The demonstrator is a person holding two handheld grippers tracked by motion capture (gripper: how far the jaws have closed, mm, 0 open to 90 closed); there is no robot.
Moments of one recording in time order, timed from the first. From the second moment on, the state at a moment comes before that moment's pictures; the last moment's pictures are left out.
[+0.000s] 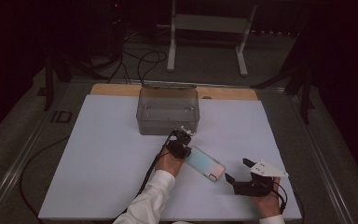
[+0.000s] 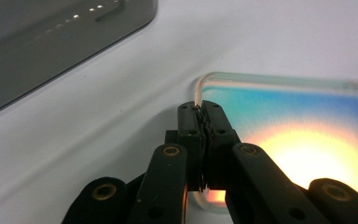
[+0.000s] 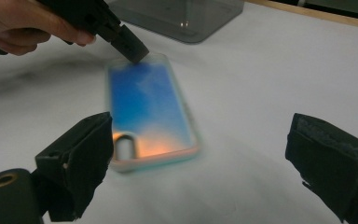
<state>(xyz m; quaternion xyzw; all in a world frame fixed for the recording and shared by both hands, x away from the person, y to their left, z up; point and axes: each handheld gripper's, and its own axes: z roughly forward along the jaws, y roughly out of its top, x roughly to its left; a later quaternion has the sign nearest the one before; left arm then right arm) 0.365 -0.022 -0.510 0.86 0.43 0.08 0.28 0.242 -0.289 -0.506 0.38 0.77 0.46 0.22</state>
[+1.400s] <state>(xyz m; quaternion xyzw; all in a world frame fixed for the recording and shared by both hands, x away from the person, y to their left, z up) 0.351 0.074 -0.470 0.78 0.46 0.18 0.39 0.244 -0.289 -0.508 0.38 0.77 0.46 0.21</state>
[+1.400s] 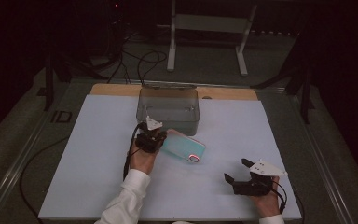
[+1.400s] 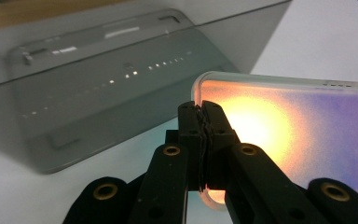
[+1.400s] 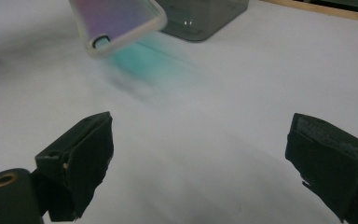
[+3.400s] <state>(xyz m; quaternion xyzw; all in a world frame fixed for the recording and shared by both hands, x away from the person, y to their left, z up) 0.311 0.155 -0.456 0.73 0.42 0.29 0.46 0.295 -0.245 -0.468 0.35 0.78 0.49 0.14</state>
